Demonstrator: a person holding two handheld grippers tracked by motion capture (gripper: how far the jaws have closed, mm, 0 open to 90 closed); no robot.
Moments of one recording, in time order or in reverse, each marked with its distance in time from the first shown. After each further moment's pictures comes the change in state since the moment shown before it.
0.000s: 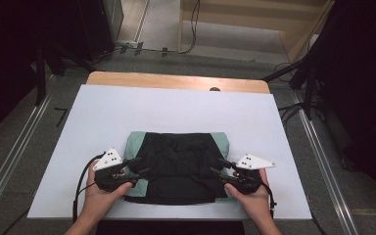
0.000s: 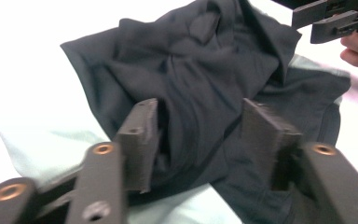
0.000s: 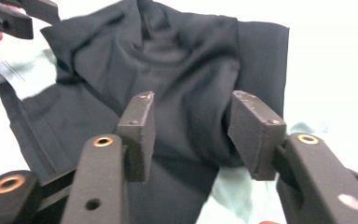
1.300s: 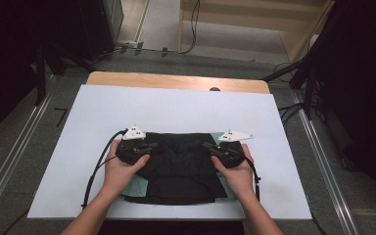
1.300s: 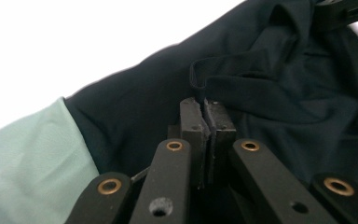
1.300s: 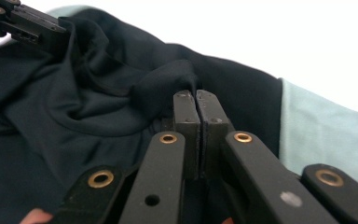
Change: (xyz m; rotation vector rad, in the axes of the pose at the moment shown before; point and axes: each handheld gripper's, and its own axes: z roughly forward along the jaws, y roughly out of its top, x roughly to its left) left arm 0.018 0.044 0.056 0.107 0.049 0.009; right arm -0.013 0.048 0.052 0.086 -0.068 0.021
